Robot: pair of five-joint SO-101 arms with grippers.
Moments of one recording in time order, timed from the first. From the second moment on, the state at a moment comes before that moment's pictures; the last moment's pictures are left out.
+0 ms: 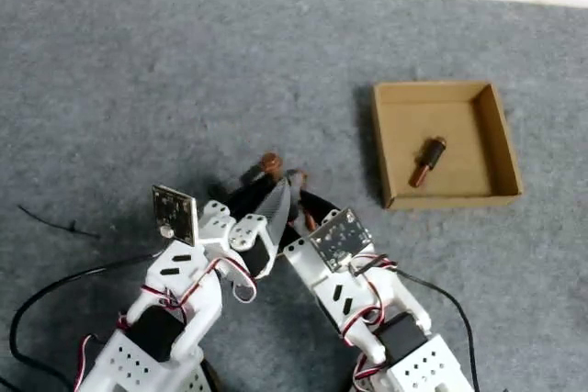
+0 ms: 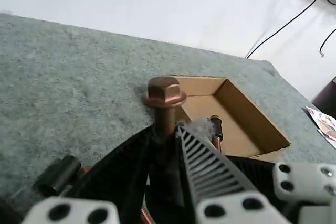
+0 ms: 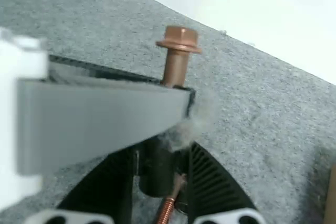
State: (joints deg) left arm 28.8 -102.0 96.0 22.3 29.4; right arm -37.4 -95.8 96.0 20.6 11.6
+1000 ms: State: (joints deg) left arm 2.3 -102.1 95.1 29.8 45.6; right arm -36.8 -95.8 96.0 20.6 11.6
